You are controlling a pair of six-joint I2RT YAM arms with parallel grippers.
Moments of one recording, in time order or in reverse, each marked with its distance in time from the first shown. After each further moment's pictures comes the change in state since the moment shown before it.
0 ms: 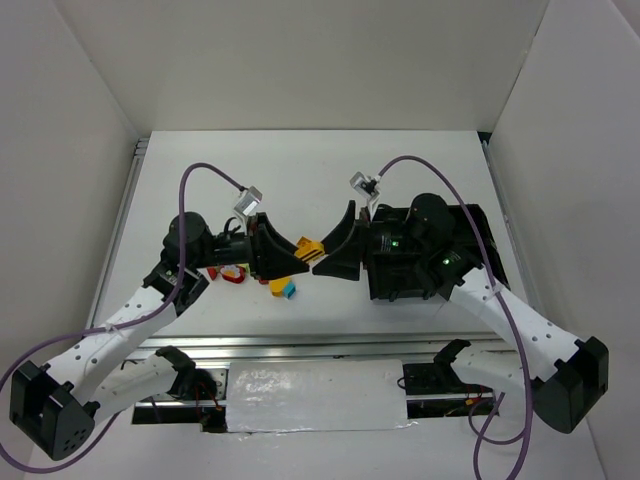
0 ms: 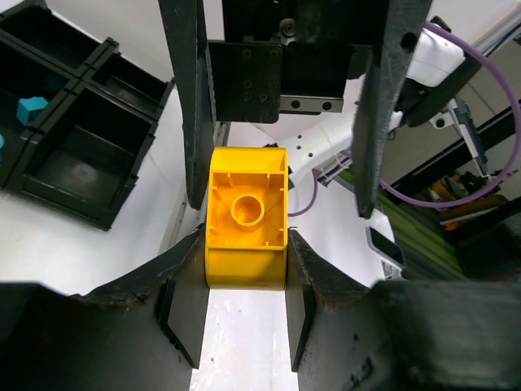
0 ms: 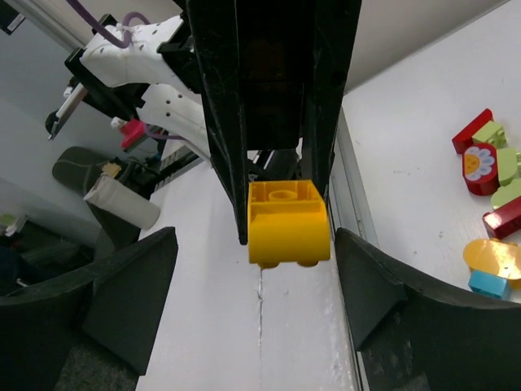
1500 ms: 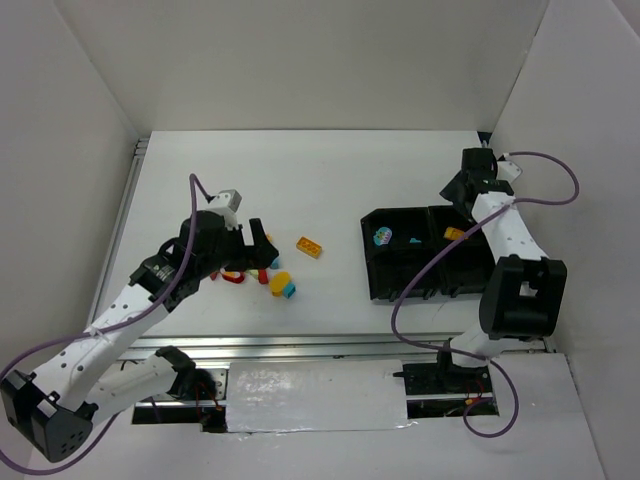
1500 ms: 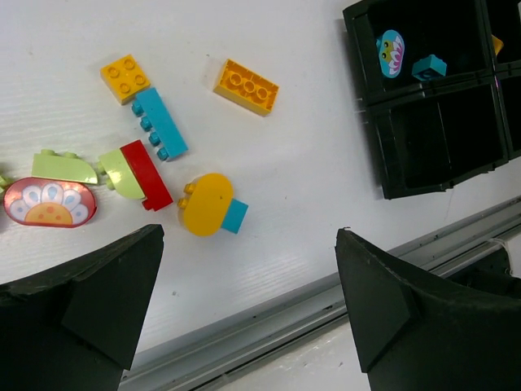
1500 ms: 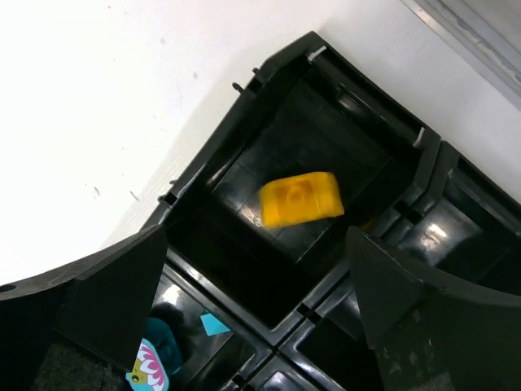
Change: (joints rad) left arm -0.013 -0.011 0.143 -0.822 -0.896 0.139; right arm -0.718 0.529 0.360 -0.777 1.326 0.023
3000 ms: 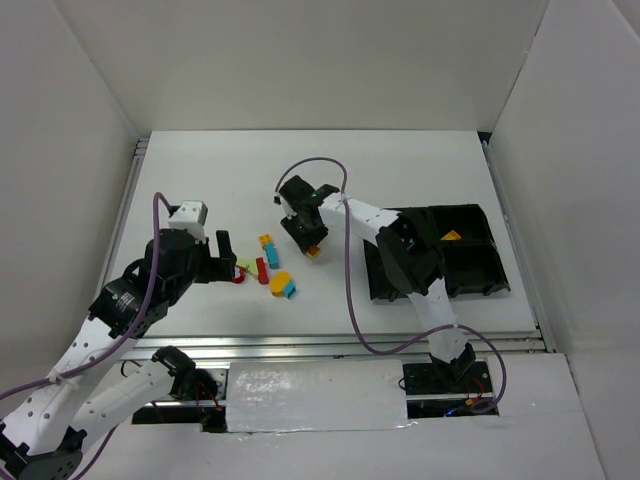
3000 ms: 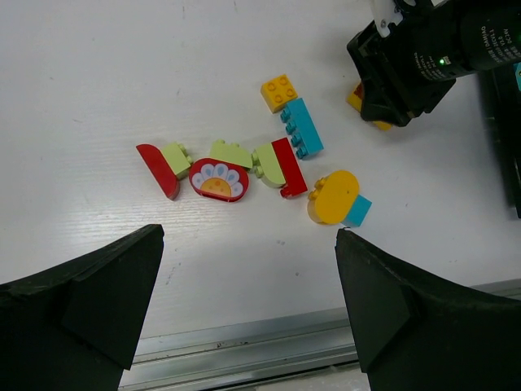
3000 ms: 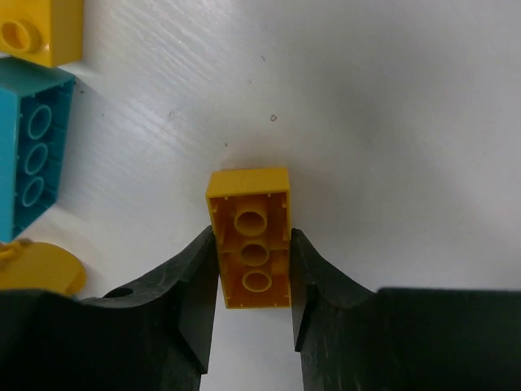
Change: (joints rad) left arm 0.006 -0.225 0.038 -0.269 -0.307 0.185; right arm 0.834 0.672 0.541 -0.156 -0.396 -0.655
